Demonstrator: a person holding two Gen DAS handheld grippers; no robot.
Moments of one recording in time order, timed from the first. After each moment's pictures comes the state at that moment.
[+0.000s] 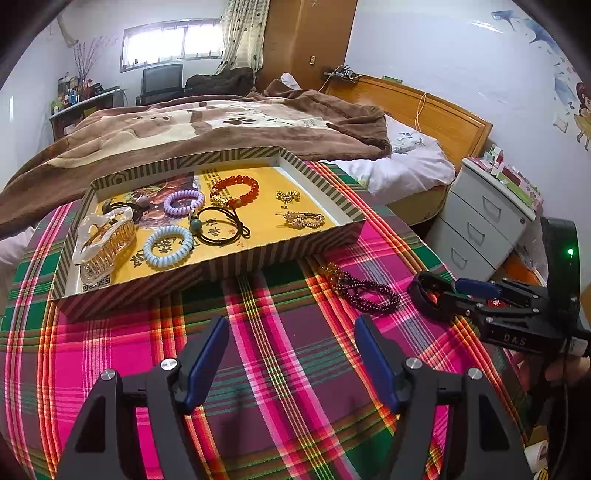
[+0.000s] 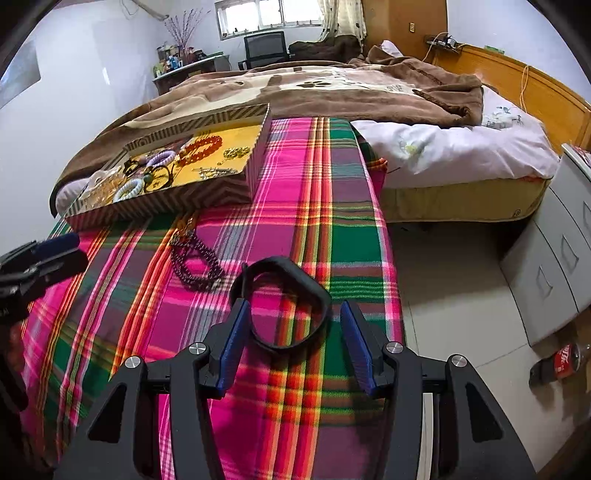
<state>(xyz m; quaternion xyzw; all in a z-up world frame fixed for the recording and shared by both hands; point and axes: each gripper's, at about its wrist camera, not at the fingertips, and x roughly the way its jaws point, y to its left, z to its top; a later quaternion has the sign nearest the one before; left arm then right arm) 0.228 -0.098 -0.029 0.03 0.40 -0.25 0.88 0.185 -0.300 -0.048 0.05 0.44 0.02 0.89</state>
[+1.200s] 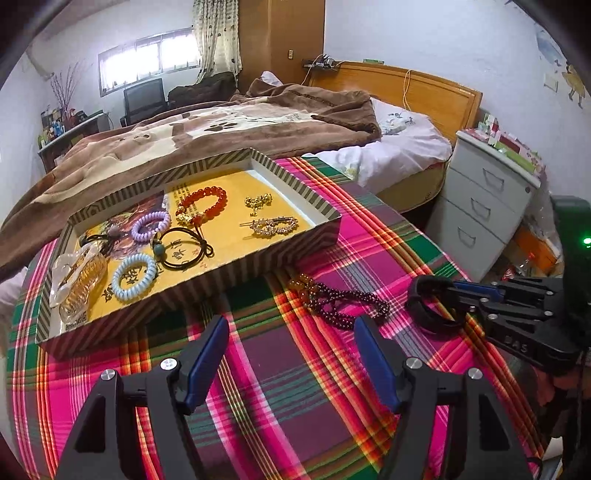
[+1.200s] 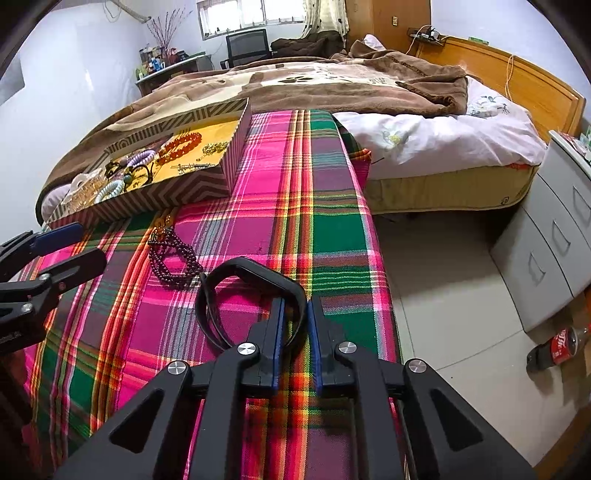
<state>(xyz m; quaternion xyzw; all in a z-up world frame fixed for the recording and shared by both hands) 0.233 -0.150 -0.035 0.10 0.39 -0.25 0.88 0.182 -0.305 -0.056 0.06 0.45 -0.01 0.89</state>
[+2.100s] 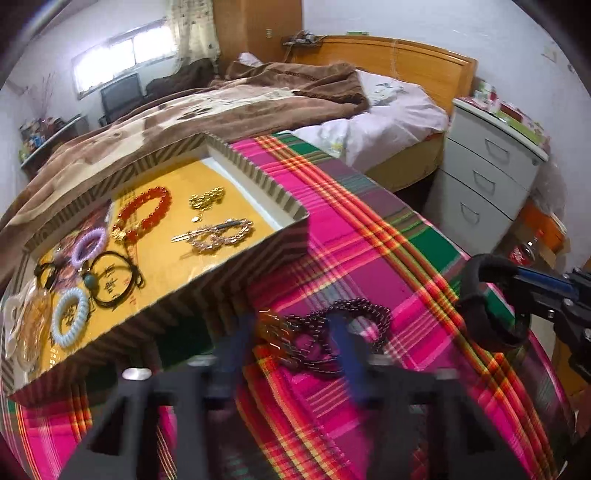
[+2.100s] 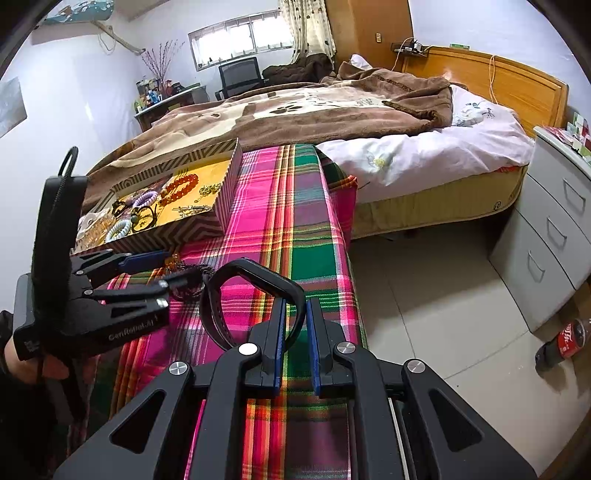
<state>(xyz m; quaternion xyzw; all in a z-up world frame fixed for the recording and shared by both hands) 0.272 -0.218 -0.068 0.14 0.42 -0.27 0.86 0.164 -0.325 -0.030 0.09 0.40 -0.02 0.91</state>
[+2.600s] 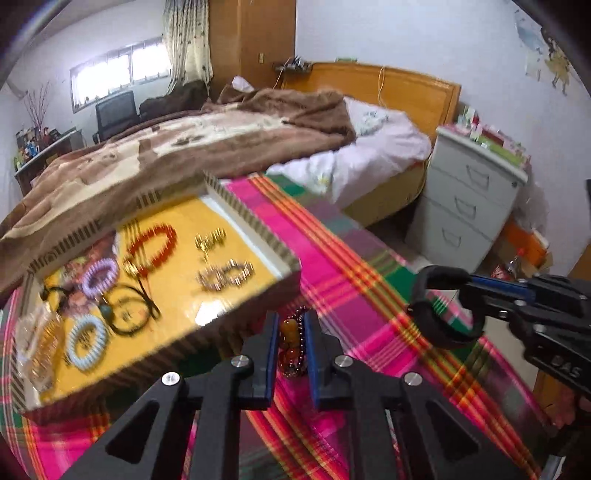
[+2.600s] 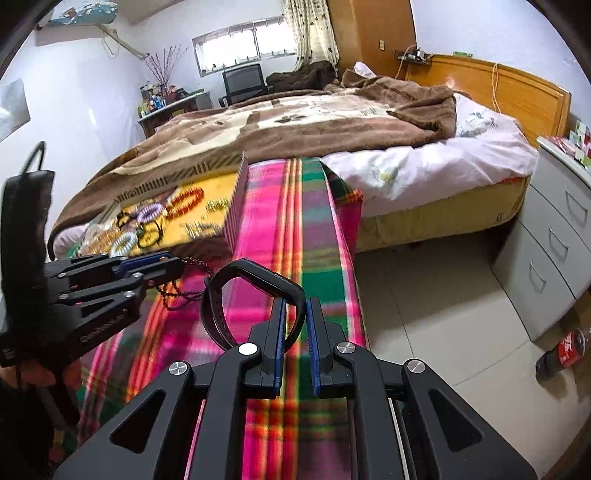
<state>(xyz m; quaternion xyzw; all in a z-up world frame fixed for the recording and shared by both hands) 0.268 -0.201 -0.023 0.11 0.37 -0.30 0.87 0.181 -0.320 -0.013 0.09 0.38 -0.01 0.92</state>
